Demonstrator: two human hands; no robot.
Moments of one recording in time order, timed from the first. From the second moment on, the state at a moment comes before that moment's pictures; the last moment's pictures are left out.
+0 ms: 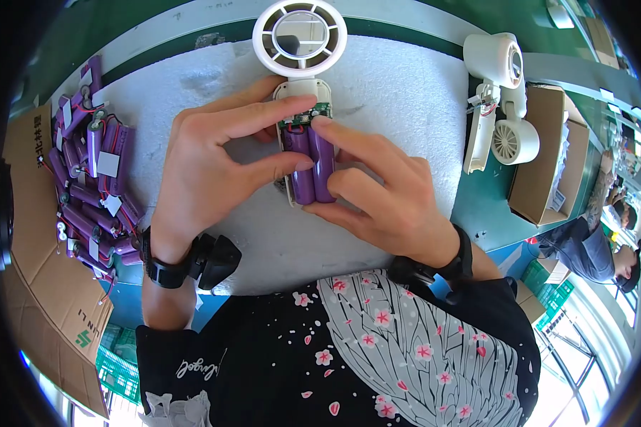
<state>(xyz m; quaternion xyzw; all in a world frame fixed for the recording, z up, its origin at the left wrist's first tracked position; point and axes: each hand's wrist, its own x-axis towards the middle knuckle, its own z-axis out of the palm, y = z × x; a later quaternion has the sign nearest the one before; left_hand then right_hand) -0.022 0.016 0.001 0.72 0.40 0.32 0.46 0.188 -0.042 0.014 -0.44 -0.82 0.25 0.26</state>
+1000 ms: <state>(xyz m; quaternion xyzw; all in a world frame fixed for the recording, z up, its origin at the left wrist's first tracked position) -0.019 0.017 0.003 0.69 0.40 0.33 0.50 0.183 -0.050 0.026 -0.49 -0.85 0.08 0.16</state>
